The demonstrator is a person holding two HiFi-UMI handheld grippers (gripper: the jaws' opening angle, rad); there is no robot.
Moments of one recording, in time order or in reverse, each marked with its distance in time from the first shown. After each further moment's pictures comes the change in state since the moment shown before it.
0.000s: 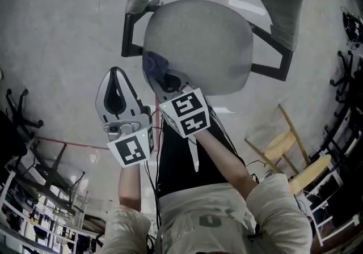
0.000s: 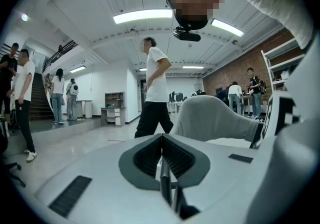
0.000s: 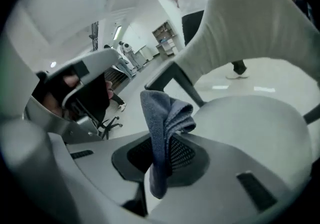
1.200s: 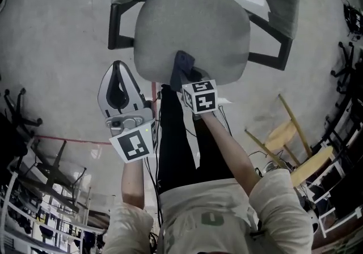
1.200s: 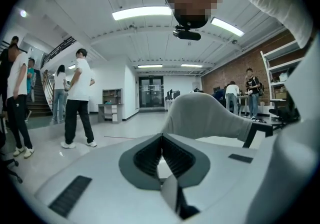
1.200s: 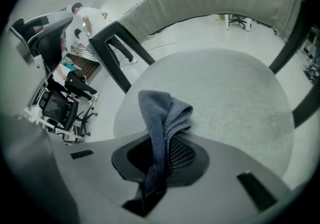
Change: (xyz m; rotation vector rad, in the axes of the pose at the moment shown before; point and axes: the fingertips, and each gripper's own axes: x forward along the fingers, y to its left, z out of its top) left arm -0.002 -0.029 -0.011 -0.012 0.025 -0.030; right arm -0.011 -0.121 -0.136 0.149 0.194 -0.253
